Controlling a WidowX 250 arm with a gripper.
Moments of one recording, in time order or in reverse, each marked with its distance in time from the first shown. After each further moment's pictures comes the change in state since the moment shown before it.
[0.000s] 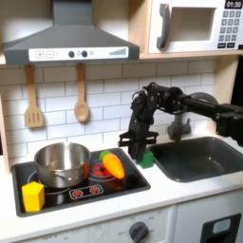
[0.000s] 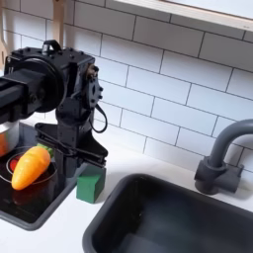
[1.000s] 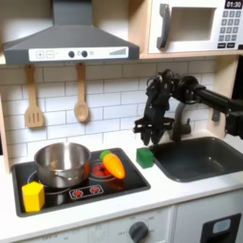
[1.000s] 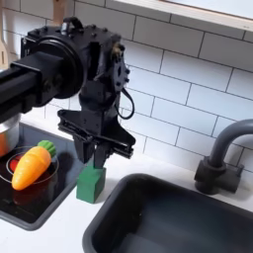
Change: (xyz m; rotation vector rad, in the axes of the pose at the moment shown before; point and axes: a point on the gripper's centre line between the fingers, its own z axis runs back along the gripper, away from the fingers) arm 0.004 -0.034 0.036 -0.069 -0.036 -0.032
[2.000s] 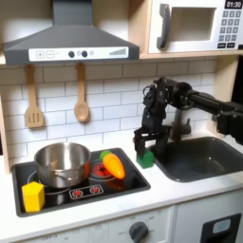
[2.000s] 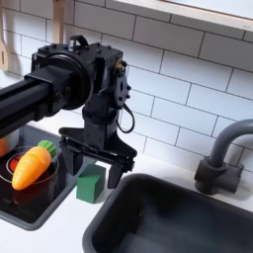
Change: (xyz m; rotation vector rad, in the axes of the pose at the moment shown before) arm -0.005 -0.001 -0.026 0.004 0.089 0.076
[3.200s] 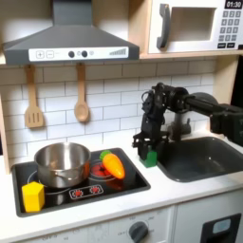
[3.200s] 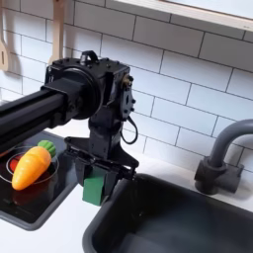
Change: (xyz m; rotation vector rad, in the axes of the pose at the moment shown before) arm 0.003 -0.004 -0.018 0.012 0.042 -0.029
